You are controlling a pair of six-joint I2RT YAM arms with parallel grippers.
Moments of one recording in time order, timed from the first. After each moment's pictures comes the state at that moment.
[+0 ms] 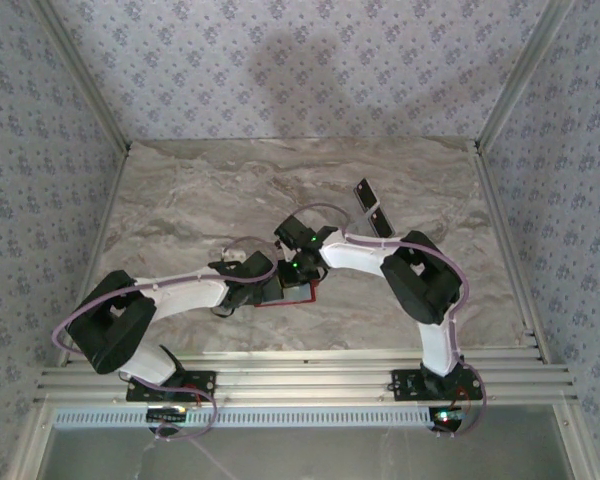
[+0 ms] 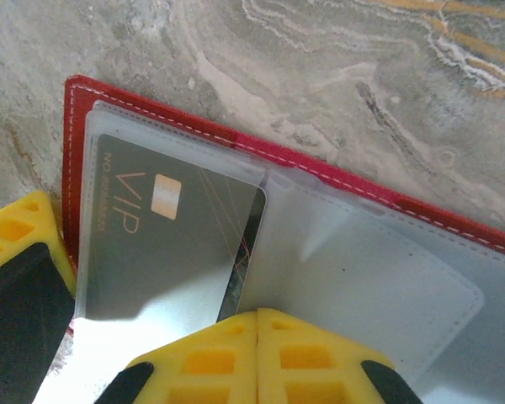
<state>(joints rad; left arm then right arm) -0.81 1.49 0.71 -0.59 -0.50 -0.80 0.85 1.95 1.28 -0.51 -0.25 0.51</state>
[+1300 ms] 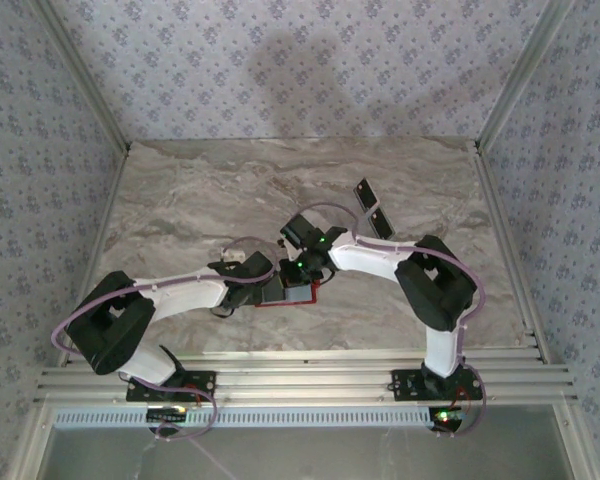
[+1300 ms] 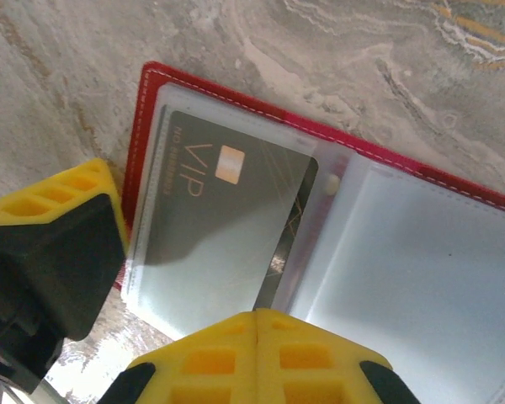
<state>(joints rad) -0.81 1.49 0.70 -0.60 -0.51 -0.80 0.84 1.87 1.23 -0.49 -0.29 0.51</state>
